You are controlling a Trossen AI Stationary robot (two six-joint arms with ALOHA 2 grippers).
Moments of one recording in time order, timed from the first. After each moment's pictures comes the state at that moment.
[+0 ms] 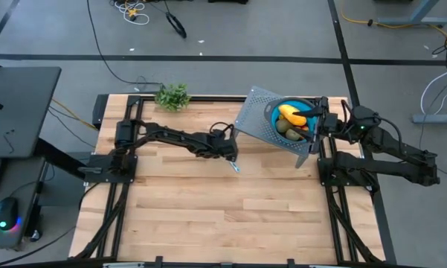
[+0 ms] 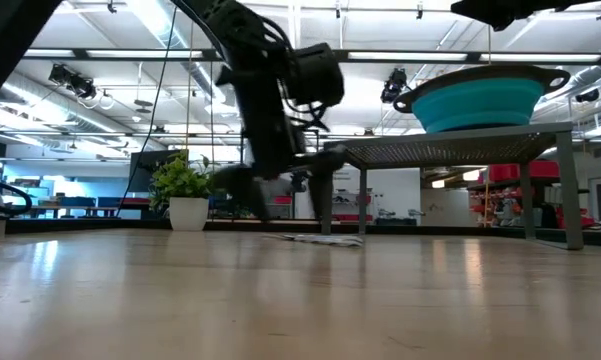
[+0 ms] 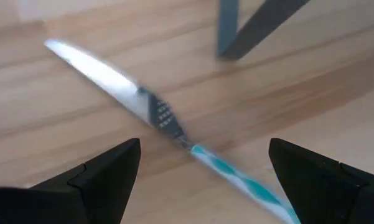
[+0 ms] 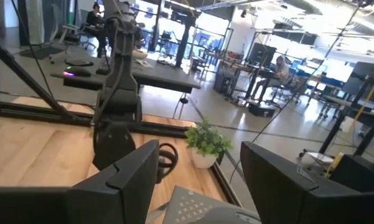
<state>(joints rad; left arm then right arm) 0.07 2.02 1.35 -0.51 -0.38 -1.13 -0.33 0.48 0.68 -0.21 -0.10 -0.27</state>
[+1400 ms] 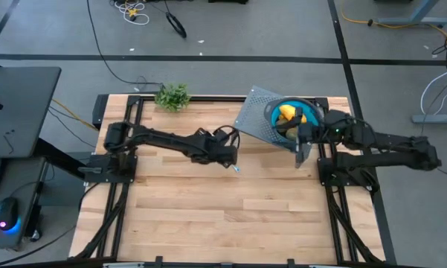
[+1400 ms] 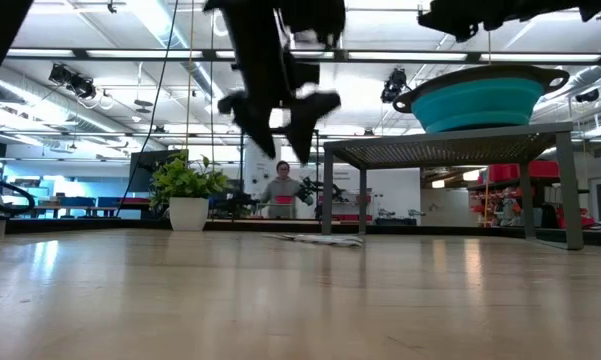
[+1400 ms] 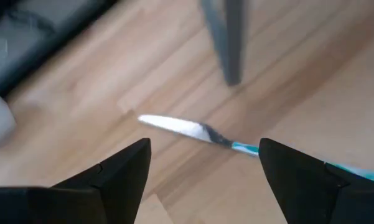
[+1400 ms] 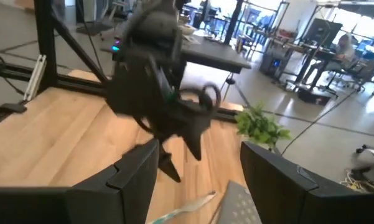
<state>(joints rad) -0.03 1.94 1.51 -0.82 -0.65 -0.78 -0.19 0.69 0.68 -0.13 -0.14 -0.27</state>
